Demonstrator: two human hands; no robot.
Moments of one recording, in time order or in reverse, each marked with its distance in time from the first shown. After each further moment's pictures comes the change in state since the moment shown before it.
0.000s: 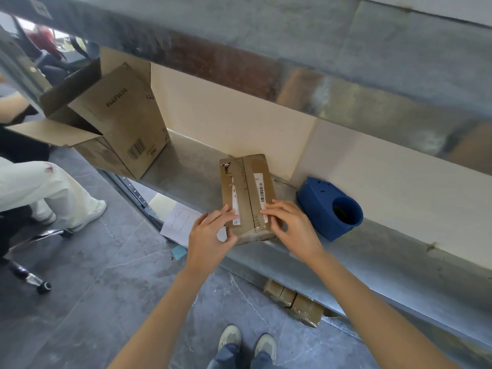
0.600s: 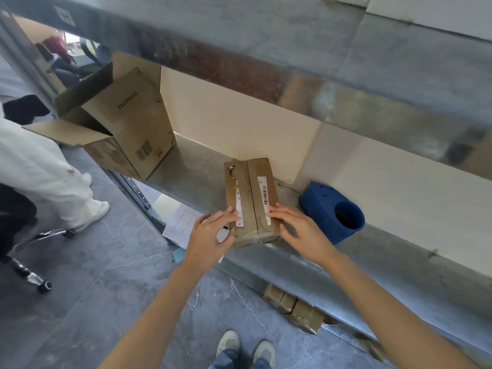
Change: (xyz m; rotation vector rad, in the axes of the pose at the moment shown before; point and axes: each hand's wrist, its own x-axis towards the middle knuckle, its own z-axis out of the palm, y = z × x) left_hand 0.005 -0.008 -0.013 -0.022 -0.162 0.001; right_hand -0.002 0.004 -0.022 0.045 -0.267 0.056
